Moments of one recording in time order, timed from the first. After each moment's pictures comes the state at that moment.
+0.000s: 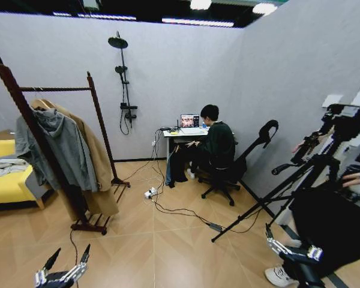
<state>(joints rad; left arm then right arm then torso) 1.94 -1.35 -0.90 -2.27 -0.51 -0.14 0.13 -1.87 1.46 0.96 2.31 0.31 0.14 0.08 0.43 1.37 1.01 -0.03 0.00</state>
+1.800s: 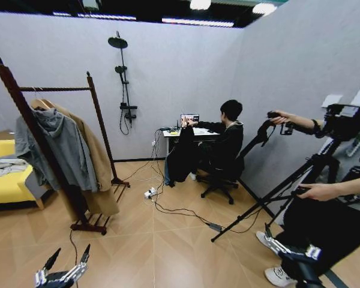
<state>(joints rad) 1.94 -1.35 -0.90 -2.27 -0.51 -0.14 0.14 -1.72 1.45 0.93 2.19 0.31 0.05 0.07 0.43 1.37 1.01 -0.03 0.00</state>
